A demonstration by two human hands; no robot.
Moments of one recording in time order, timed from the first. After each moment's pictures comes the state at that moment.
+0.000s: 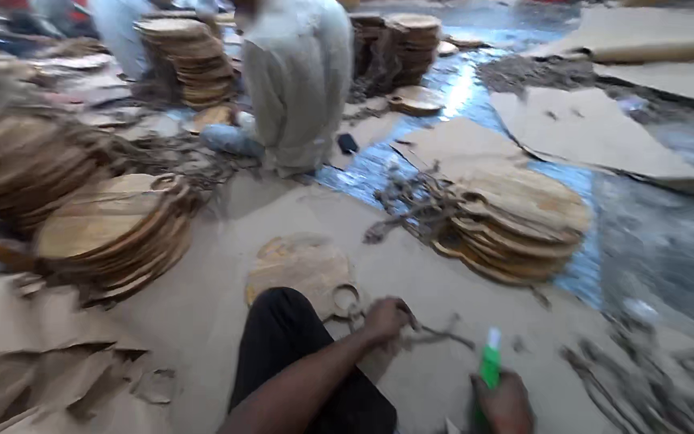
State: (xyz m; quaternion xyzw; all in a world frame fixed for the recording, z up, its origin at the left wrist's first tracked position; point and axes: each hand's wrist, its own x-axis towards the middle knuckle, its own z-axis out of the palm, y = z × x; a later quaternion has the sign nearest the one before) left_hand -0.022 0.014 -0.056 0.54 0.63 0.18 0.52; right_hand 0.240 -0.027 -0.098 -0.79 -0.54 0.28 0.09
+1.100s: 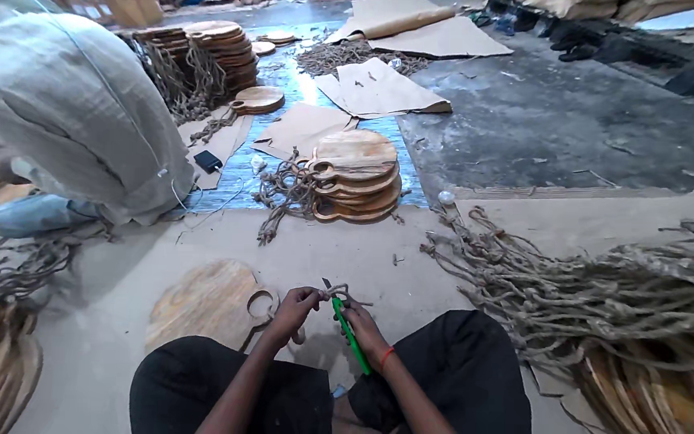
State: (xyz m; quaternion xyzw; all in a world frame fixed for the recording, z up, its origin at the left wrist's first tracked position) left_hand -0.012 -0.011 -0.025 0.53 0.54 0.23 0.61; right_hand 0.174 -0.062 -0.063 -0.57 -0.36 0.66 0.34
